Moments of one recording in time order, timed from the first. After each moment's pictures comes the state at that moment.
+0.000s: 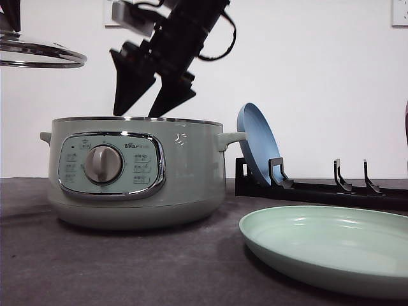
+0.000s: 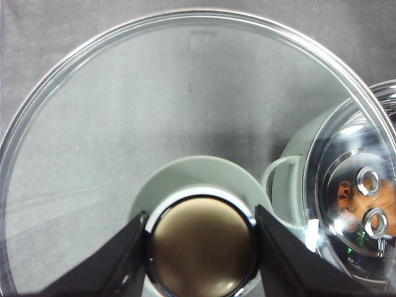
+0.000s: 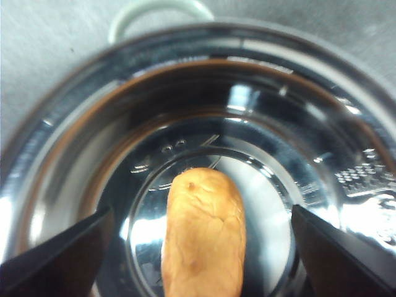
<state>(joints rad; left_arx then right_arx) -0.01 1.62 1.96 -1.27 -0.03 0.04 0.69 2.16 2.07 -0.82 -0.29 -0.36</state>
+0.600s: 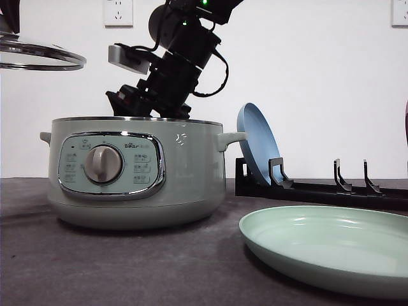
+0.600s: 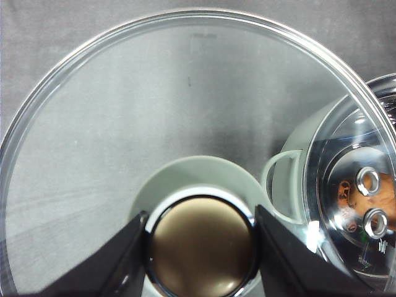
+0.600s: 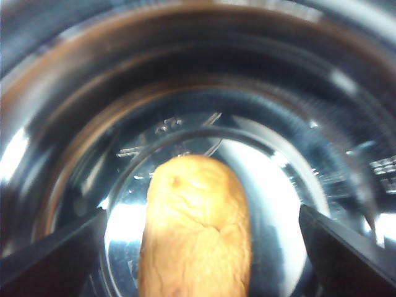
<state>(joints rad) -0.01 1.62 1.96 -1.28 -0.03 0.04 0.69 2.25 2.08 -0.80 -0.28 -0.37</state>
